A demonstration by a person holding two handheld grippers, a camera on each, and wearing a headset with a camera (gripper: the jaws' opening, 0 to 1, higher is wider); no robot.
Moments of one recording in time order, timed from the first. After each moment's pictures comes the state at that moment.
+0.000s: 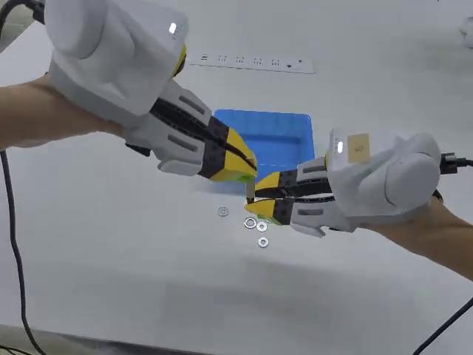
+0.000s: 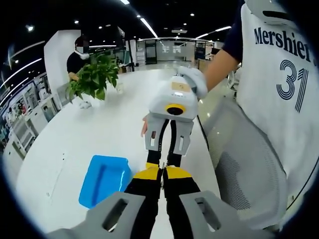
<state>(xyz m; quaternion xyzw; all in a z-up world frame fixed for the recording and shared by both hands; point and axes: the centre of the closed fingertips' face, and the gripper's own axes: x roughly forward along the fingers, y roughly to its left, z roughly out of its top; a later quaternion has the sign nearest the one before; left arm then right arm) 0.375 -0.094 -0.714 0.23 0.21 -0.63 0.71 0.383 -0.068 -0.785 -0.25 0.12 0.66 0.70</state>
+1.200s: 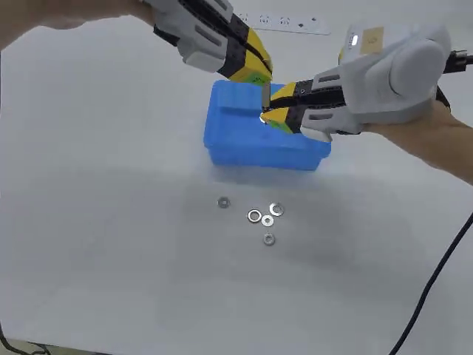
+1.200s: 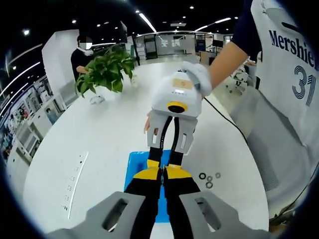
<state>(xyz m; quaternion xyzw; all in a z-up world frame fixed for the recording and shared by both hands) 0.508 -0.078 -0.757 0.26 0.22 -0.62 0.71 0.519 -0.054 -0.824 -0.25 0.14 0.63 0.72</state>
